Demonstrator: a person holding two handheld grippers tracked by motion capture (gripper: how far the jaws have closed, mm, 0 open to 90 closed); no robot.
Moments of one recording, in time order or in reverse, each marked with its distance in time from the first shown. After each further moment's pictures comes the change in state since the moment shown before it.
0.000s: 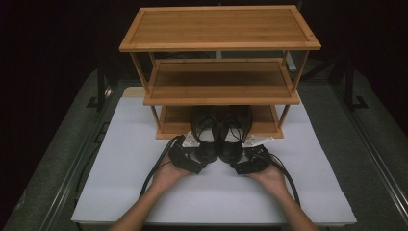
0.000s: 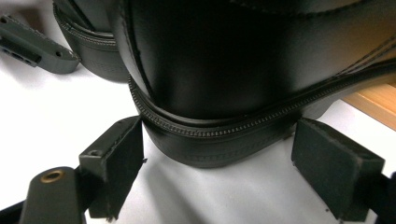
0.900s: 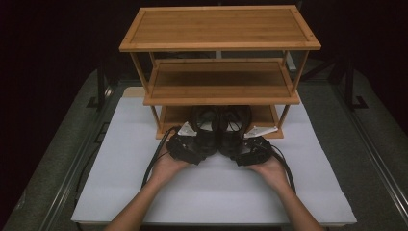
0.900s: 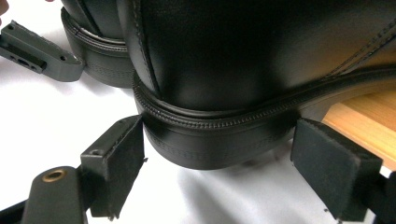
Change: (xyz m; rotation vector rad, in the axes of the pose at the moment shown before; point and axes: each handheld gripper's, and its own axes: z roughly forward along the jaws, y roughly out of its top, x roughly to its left) left arm 0.018 0.020 -0.015 -0.032 -0.047 -0.094; right arm -0.011 0.024 -0.010 -0.023 0.044 0.055
